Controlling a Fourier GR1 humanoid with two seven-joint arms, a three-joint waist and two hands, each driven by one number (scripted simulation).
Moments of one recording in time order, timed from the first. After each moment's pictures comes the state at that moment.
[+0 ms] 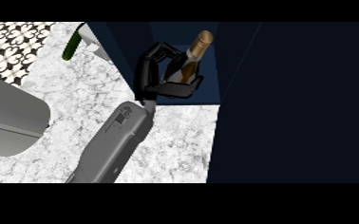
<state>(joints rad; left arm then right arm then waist) -0.66 0.01 -0.30 -0.99 0.35 0.51 -0.40 -0.10 -0.07 0.11 -2.49 -0.05 0.05 0.68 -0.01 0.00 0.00</state>
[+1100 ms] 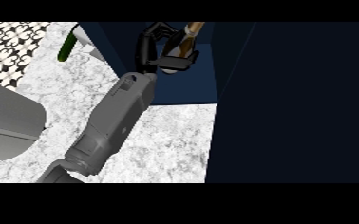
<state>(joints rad) -1.00 0.00 -0.12 -0.46 0.39 0.44 -0.59 -0.07 -0.04 0.13 -2.49 -0.05 0.07 0.63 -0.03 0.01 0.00</state>
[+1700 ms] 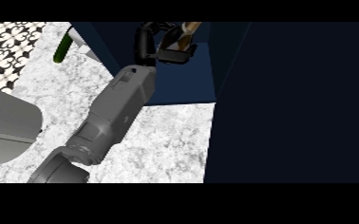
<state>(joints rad) -1.11 0.01 -0.04 -0.28 0.43 0.44 -0.69 -0.06 -0.04 0.15 -2.47 -0.05 0.09 0.61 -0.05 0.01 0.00</state>
